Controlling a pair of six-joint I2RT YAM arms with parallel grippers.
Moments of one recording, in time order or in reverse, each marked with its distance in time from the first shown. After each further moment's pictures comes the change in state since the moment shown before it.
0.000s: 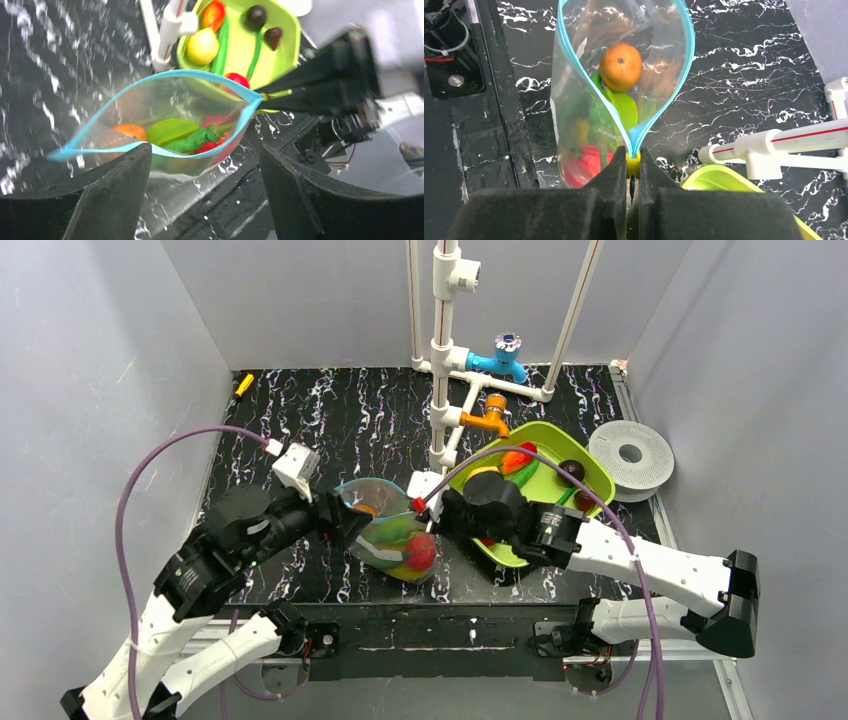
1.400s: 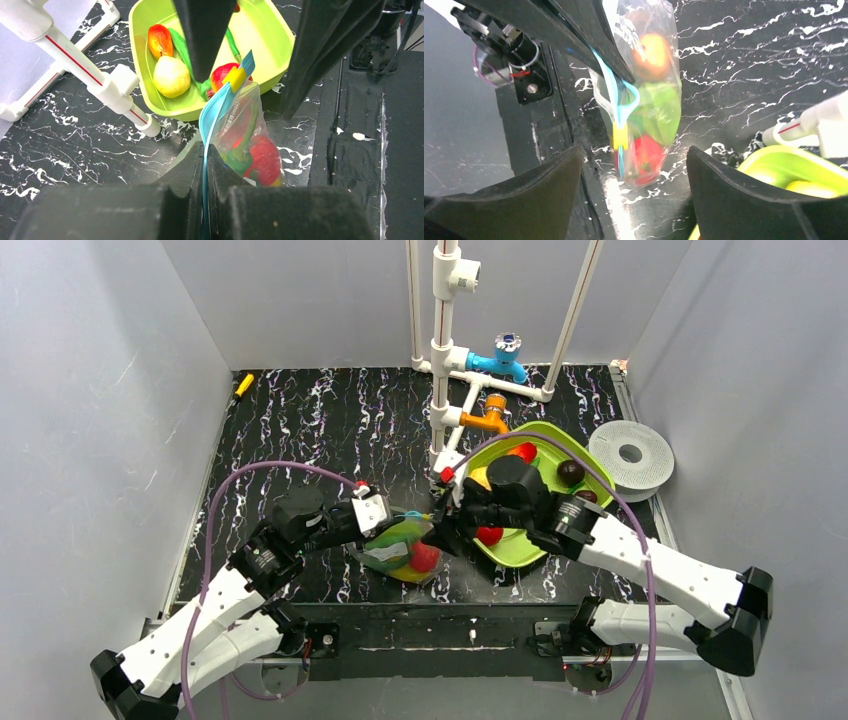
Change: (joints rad) left arm 0.000 0.065 -0.402 0.590 0.471 0.780; right arm -0.199 -0.029 0.007 -0.057 -0.383 0.207
